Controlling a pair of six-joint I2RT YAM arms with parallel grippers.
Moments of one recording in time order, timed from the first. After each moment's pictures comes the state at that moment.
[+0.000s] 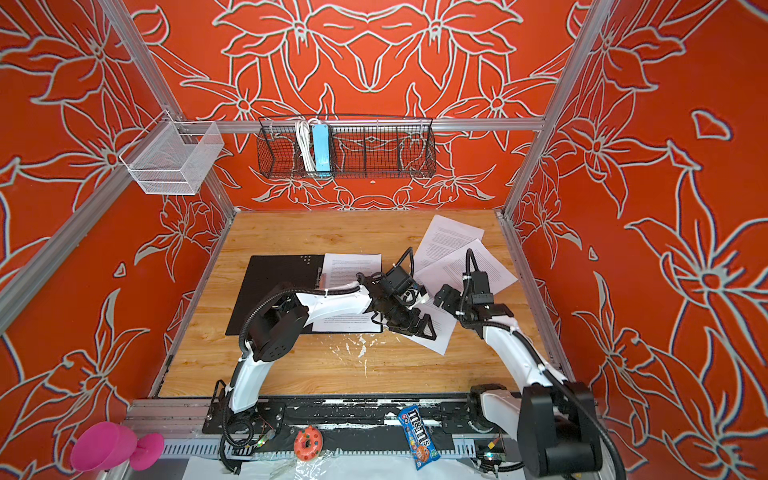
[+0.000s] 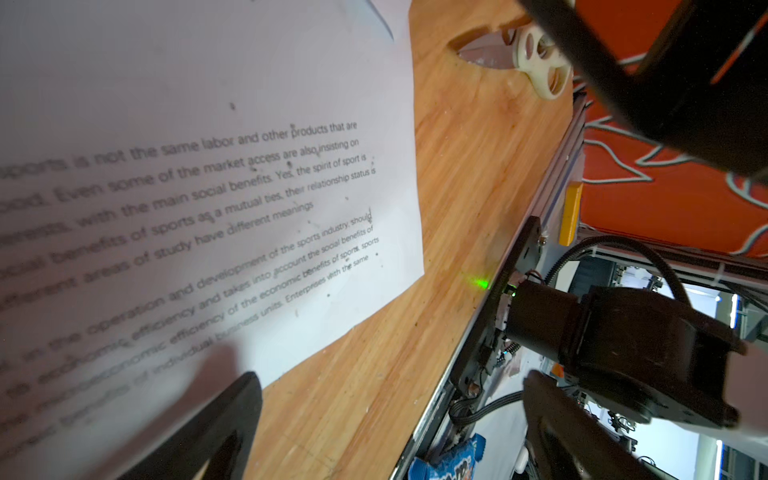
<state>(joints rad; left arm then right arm) -0.88 2.16 1.56 -0.45 0.70 -0.58 0.07 1.08 0.56 -0.42 -0.14 0.67</state>
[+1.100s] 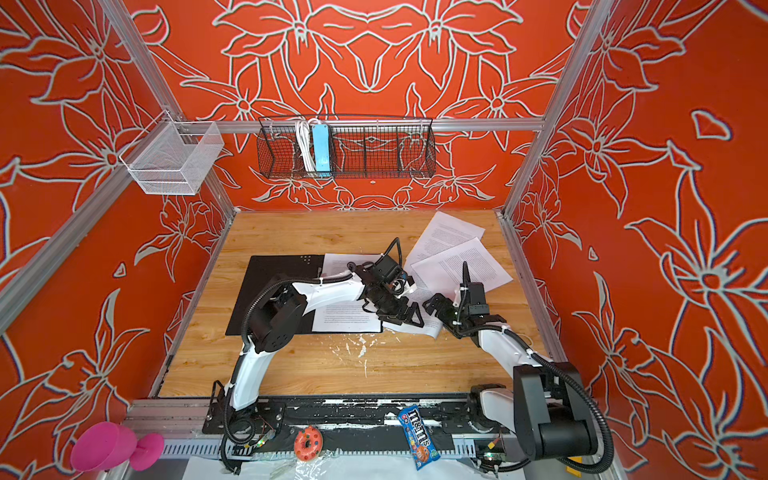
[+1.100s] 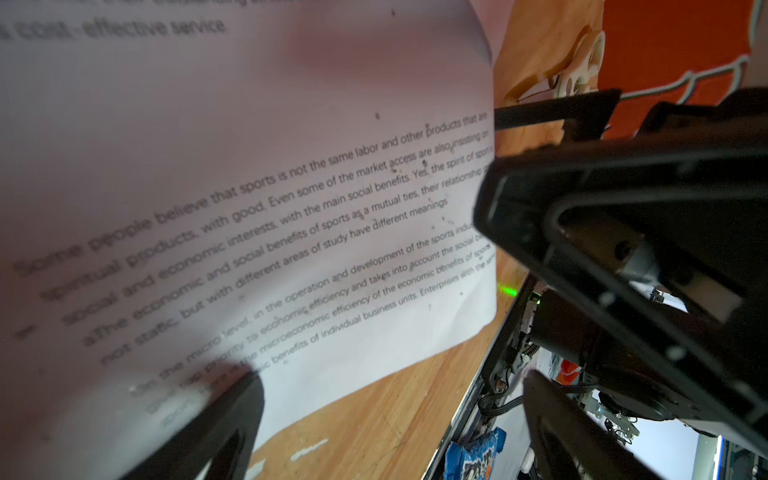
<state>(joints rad) -0.78 2.19 1.60 -0.55 0.69 -0.47 0.07 1.21 0.45 -0.17 -0.39 0.73</state>
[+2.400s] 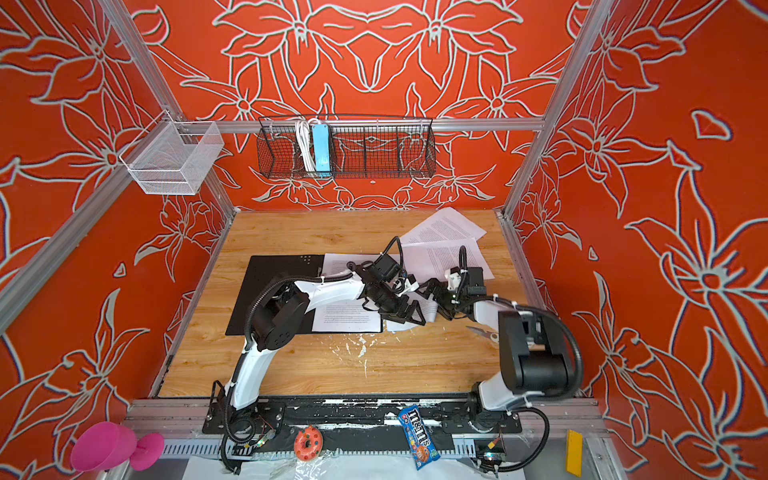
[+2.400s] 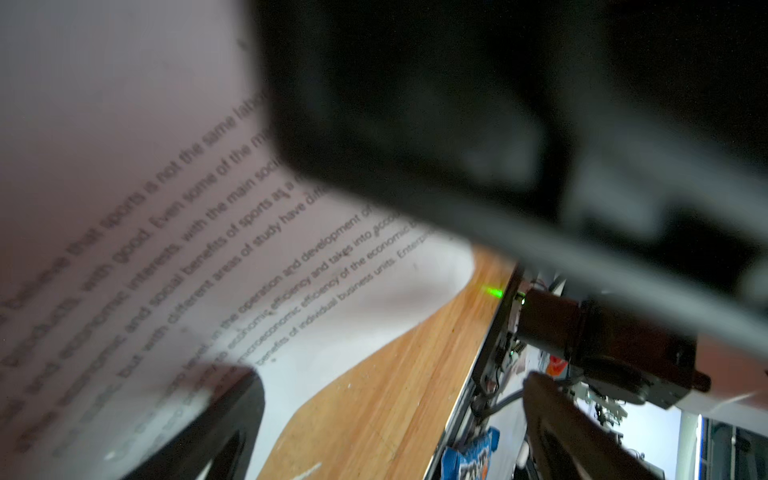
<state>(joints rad) -0.77 2.20 1.58 -0.48 0.75 -0.46 0.00 1.58 0.66 0.02 -0.72 0.68</state>
